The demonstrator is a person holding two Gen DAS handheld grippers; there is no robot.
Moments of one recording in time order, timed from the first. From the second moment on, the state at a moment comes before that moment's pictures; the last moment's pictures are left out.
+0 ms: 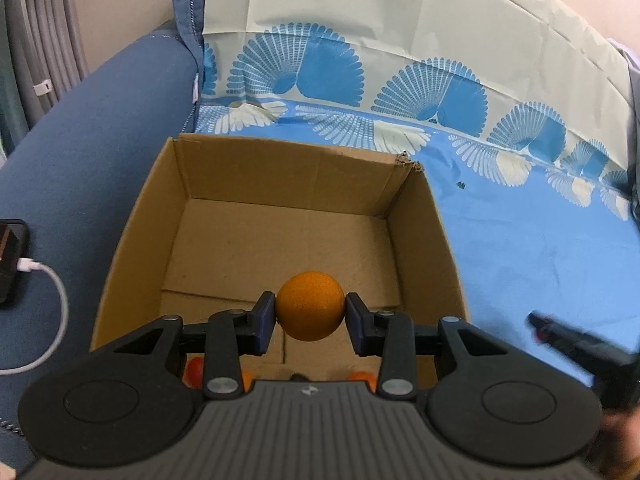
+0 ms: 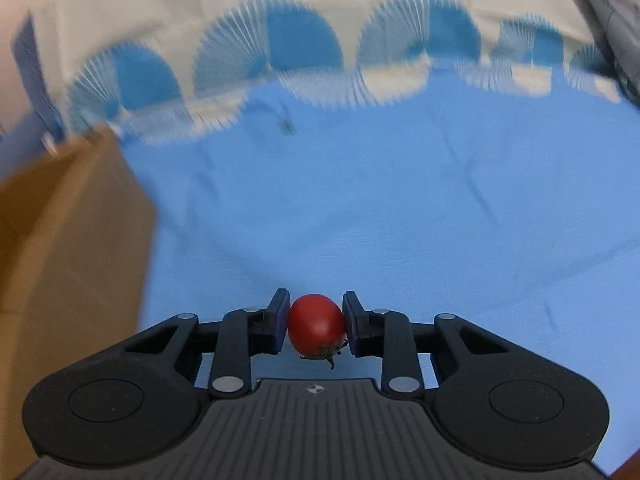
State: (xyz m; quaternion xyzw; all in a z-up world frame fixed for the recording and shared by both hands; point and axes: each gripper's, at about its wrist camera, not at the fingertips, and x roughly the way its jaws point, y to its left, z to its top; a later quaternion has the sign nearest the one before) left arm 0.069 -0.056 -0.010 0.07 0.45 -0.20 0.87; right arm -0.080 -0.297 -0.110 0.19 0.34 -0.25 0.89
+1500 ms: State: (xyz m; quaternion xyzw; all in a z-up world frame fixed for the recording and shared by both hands) left arm 0.084 0.005 -0.070 0.12 0.50 -0.18 0.84; right arm 0.000 -0.108 -0.080 0.12 0.37 -0.05 0.92
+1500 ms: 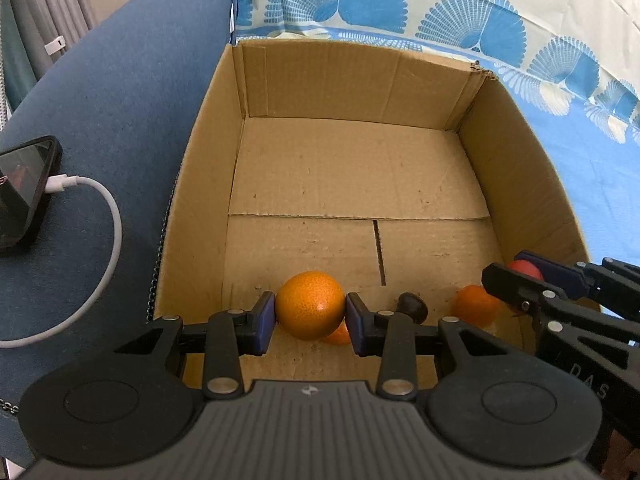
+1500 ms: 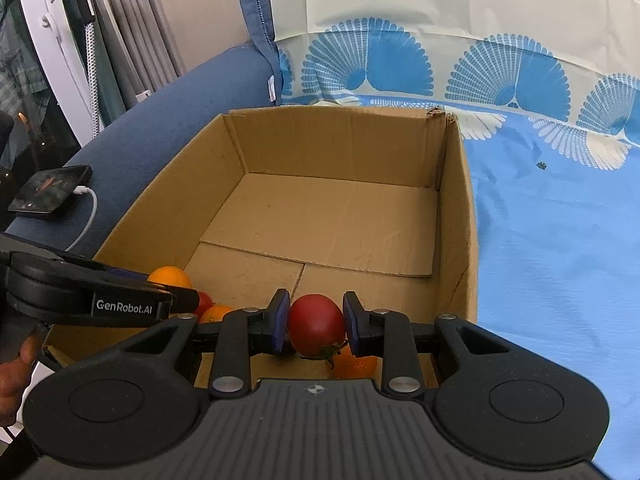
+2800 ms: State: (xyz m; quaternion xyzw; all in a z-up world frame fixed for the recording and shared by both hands) left arm -0.056 0.078 0.037 0.12 0.41 -0.12 0.90; right arm -0.155 -0.016 0.011 0.09 0.25 -0.15 0.95
